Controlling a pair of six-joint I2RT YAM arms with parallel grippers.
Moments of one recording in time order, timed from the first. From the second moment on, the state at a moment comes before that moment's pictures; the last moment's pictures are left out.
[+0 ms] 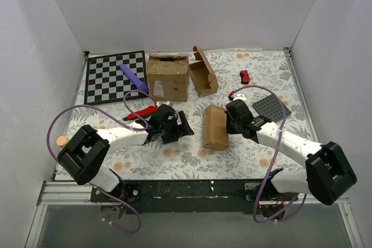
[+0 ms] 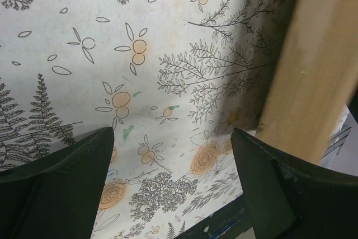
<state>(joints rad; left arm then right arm) -0.74 1.48 0.69 -0.04 0.09 -0.99 0.65 1.25 0.69 -0.35 0.24 0.46</state>
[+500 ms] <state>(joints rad) -0.74 1.57 0.78 -0.04 0.10 -0.99 0.58 1.28 0.58 -0.35 0.19 0.43</state>
